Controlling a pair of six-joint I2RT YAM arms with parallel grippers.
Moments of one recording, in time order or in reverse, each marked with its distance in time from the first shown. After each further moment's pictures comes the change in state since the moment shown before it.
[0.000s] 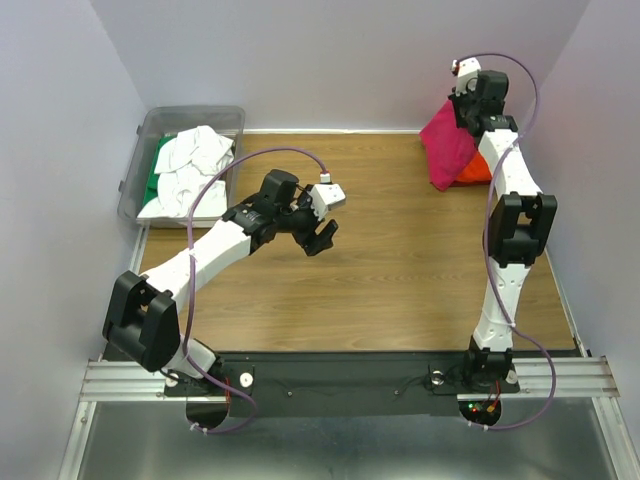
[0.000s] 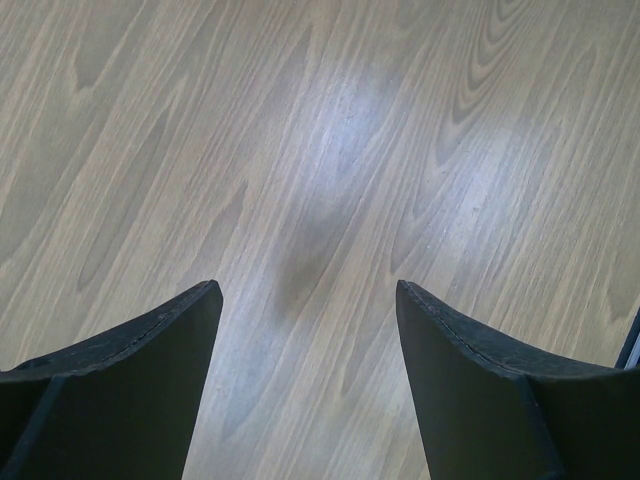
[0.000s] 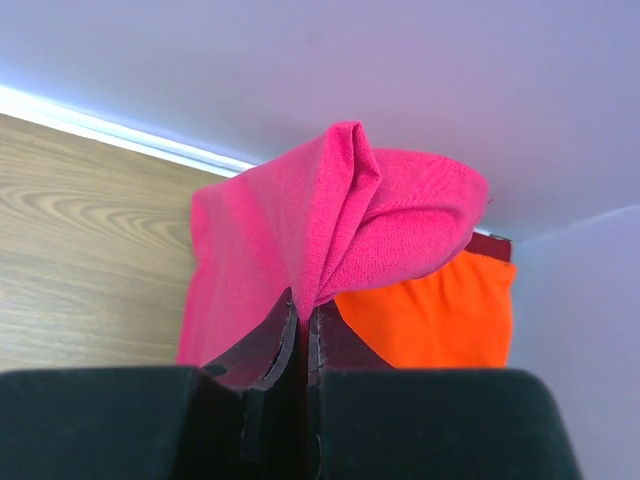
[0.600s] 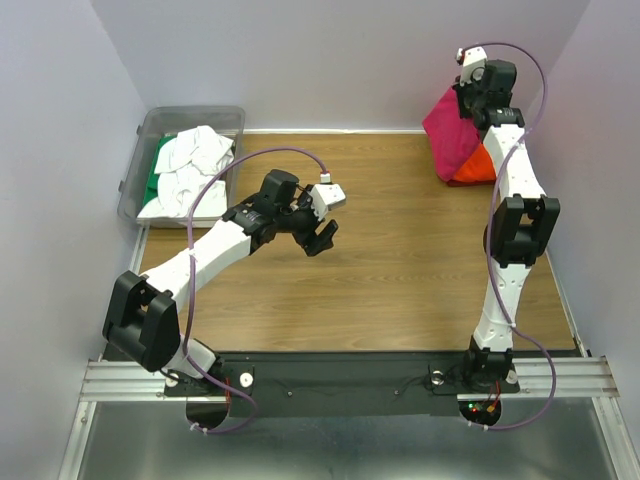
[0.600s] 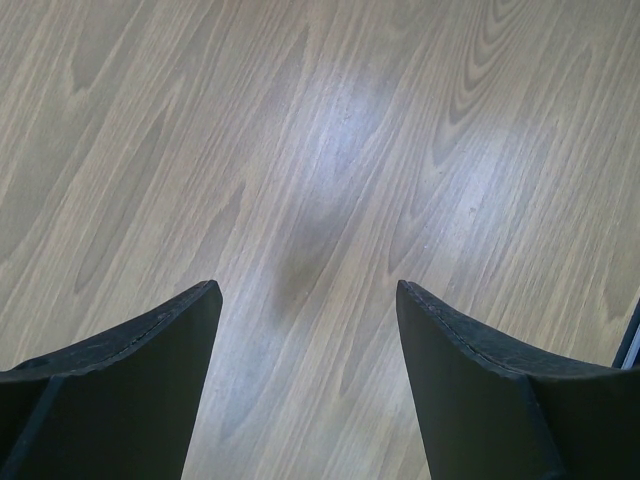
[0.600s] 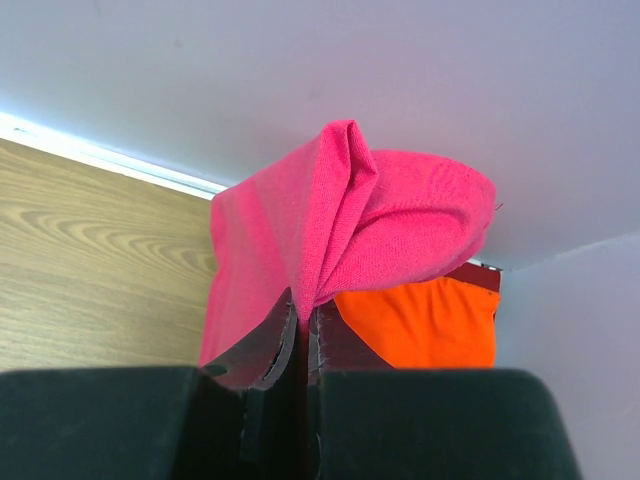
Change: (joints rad) left arm 0.000 0.000 0.000 -0.001 0.006 0.001; right arm -0.014 -0.002 0.104 -0.053 -0.051 0.010
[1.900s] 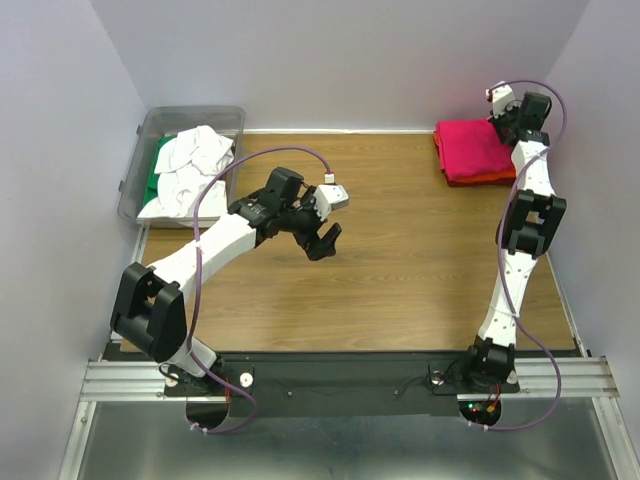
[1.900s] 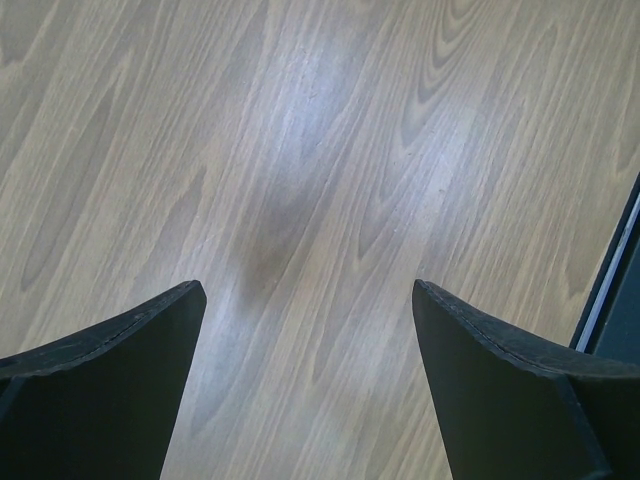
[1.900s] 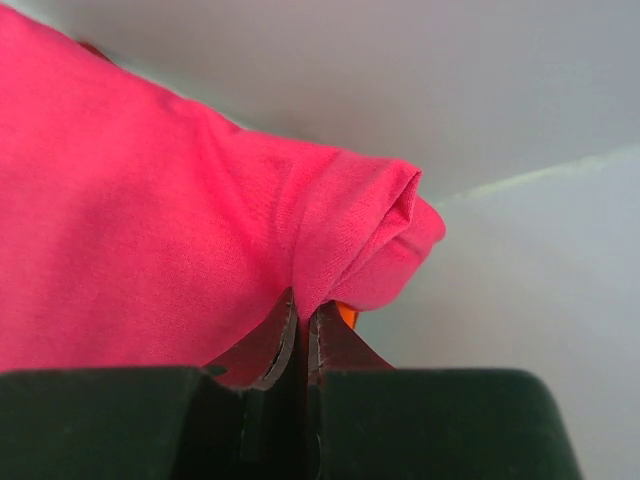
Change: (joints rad) left arm 0.000 0.054 0.063 -0.104 0.050 -0.008; right arm -0.232 0.337 0.194 0.030 -0.121 -0.362
